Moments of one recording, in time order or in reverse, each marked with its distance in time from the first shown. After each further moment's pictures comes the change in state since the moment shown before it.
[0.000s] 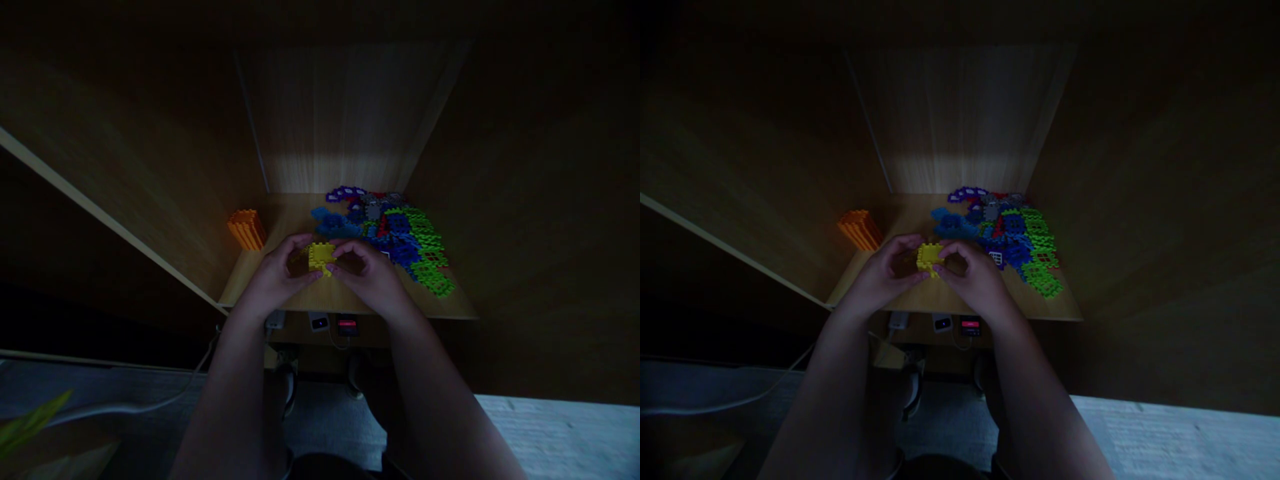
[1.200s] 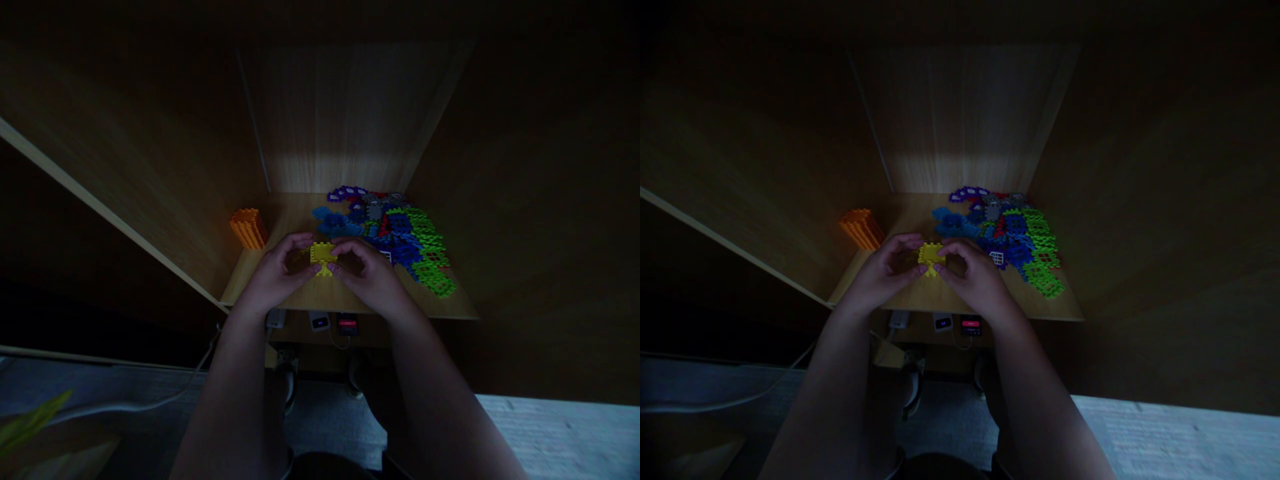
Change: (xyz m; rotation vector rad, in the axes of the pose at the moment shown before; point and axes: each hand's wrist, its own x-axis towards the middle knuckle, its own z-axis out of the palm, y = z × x) left_hand -0.001 0.000 -0.003 -0.040 -0.017 -0.018; right_hand 0.001 -0.004 0.000 -0.086 -0.019 -0.099
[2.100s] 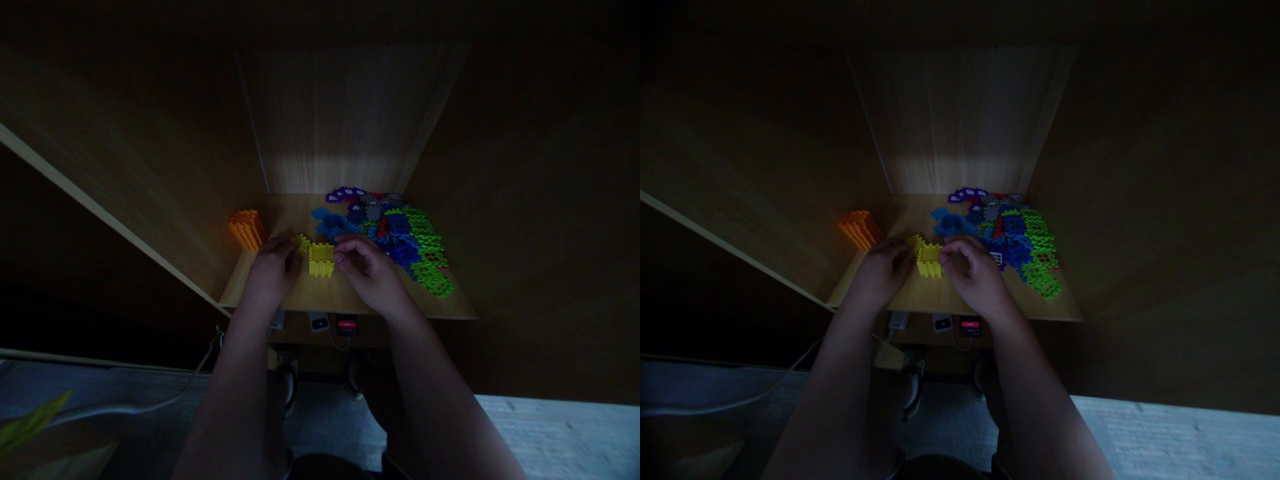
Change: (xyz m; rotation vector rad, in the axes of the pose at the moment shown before) left_hand 0.005 -0.002 -0.004 0.686 0.122 -0.002; right_hand 0.000 -0.003 -0.003 0.000 0.063 0.025
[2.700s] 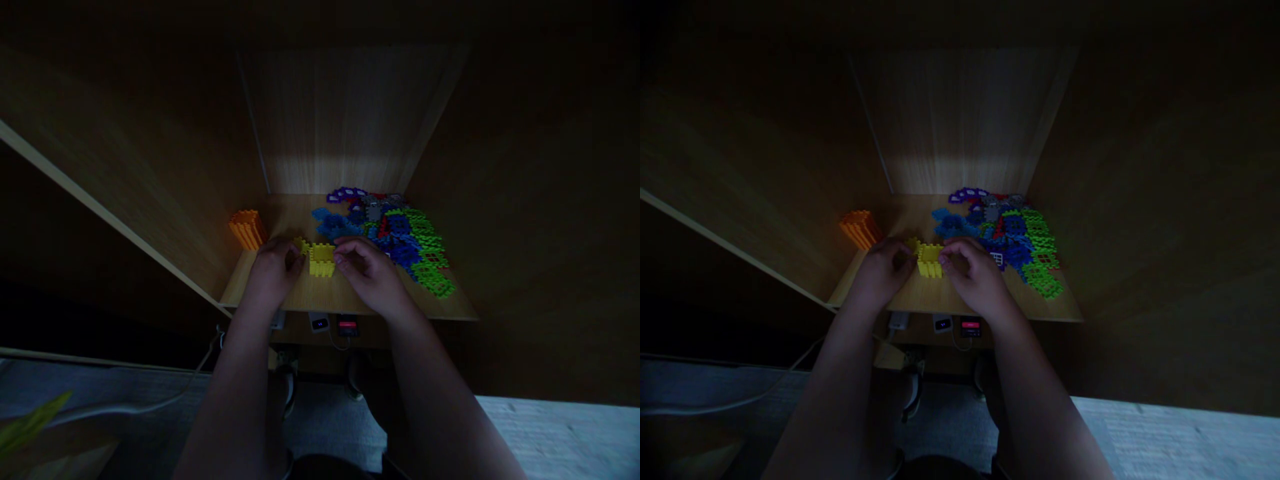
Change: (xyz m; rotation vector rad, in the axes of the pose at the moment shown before) left_hand 0.000 0.003 -0.002 -0.033 -0.004 -0.048; right_hand 0.000 0.000 0.001 -0.007 -0.012 0.006
